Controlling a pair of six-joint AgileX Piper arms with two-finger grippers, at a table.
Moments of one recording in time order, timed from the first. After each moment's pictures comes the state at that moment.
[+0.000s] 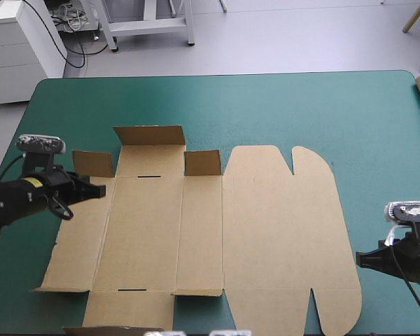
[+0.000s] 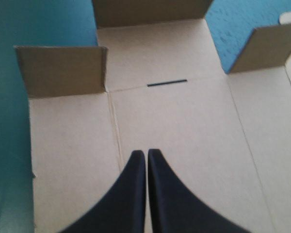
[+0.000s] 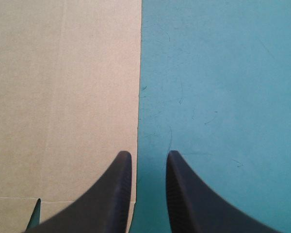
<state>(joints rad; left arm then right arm) 0.02 1.01 -1.02 -0.29 0.92 0.26 -0.26 0.63 -0.79 0.17 1.15 -0.32</state>
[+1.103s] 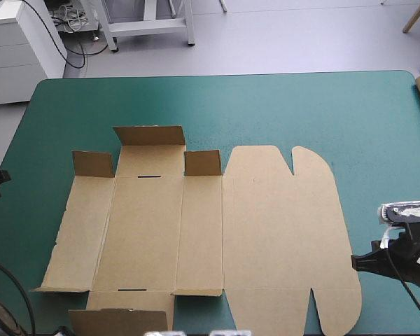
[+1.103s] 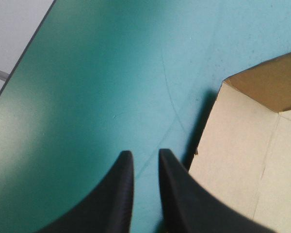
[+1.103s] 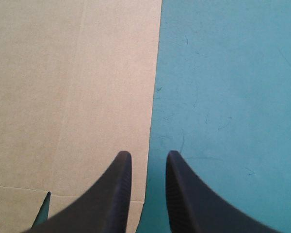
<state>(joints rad) 0.79 1.30 -1.16 -0.47 1.09 0.46 -0.20 0.63 -0.79 0.18 1.15 -0.32</state>
